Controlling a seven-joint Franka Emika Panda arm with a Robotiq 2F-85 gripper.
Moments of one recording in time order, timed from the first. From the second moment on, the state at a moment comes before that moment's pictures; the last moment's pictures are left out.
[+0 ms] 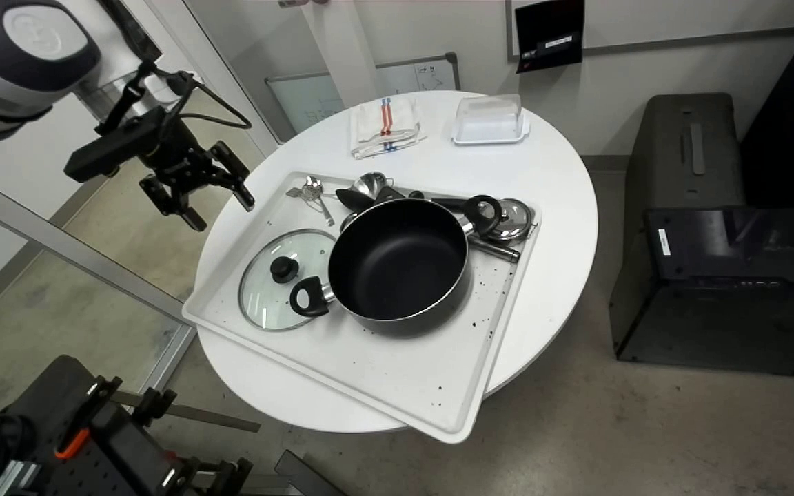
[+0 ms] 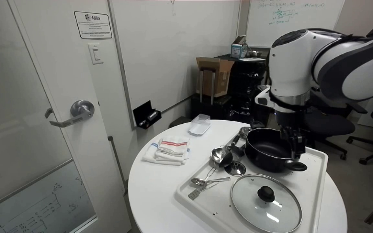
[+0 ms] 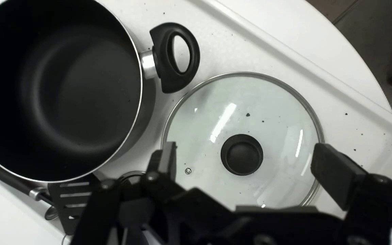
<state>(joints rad) 0.13 0.39 0.09 -2.18 -0.38 2.32 -0.17</state>
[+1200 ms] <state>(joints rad) 0.18 0.79 0.08 -1.92 -0.51 2.25 -0.35</state>
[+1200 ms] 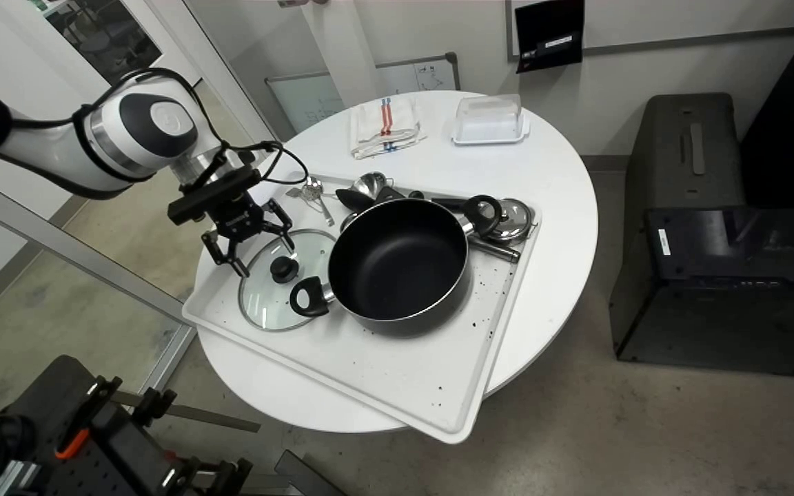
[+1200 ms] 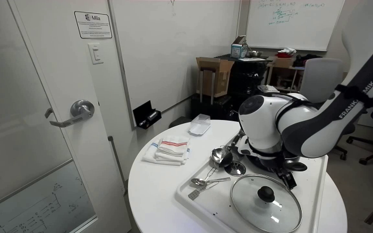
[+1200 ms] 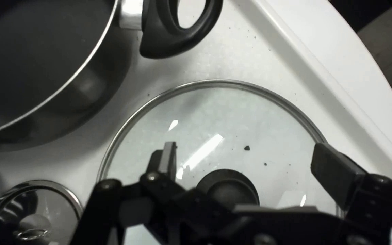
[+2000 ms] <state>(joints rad) 0.22 0.87 0.08 -1.89 -0.62 2.34 -0.35</state>
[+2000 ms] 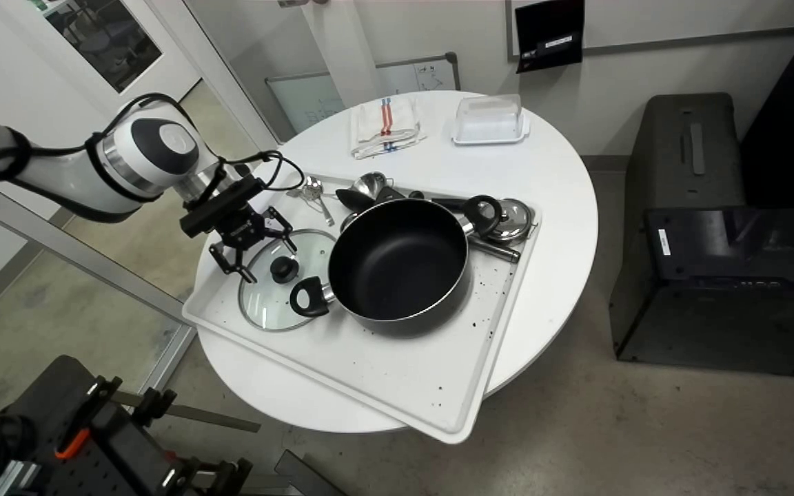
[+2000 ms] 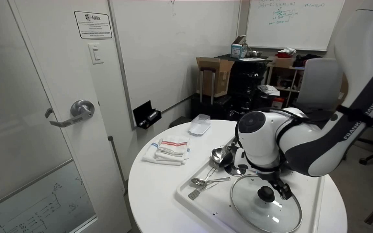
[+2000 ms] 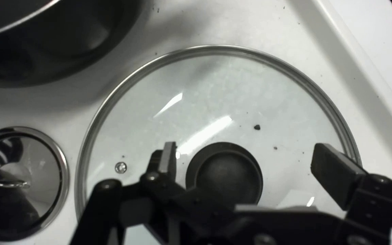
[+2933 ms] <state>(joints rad) 0.23 0.91 0.08 -1.85 -0.64 2.35 -0.36</state>
